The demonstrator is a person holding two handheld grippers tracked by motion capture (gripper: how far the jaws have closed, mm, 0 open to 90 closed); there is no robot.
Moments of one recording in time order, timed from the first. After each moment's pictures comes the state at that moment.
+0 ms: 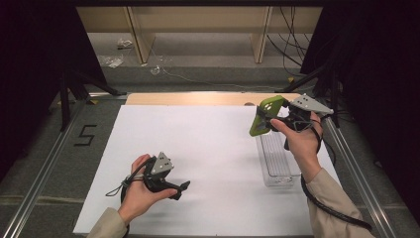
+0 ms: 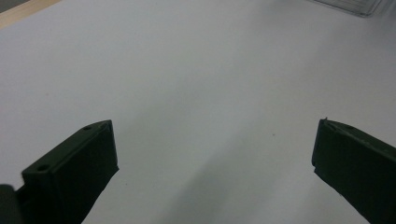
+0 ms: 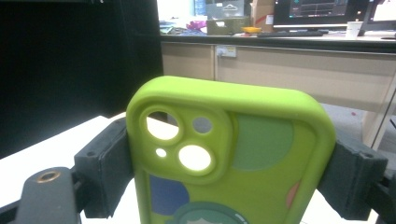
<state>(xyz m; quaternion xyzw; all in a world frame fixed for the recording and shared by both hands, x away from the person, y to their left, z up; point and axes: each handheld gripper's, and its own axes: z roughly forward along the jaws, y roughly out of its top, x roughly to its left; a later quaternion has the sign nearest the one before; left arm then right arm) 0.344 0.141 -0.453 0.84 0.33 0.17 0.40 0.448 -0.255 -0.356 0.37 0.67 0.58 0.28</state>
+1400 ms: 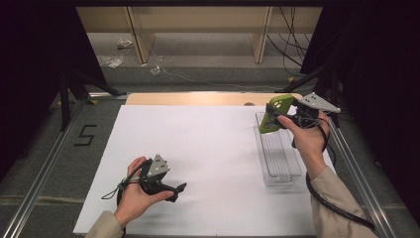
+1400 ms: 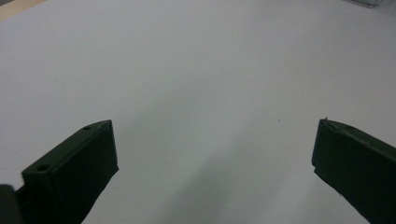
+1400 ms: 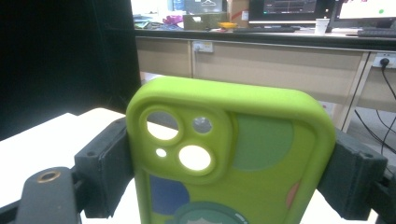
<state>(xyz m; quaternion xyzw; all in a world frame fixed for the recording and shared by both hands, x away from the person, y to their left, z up) 0.339 0.150 -0.457 0.84 0.34 0.17 0.40 0.458 -0.277 -0.361 0.40 0.66 0.56 0.31</state>
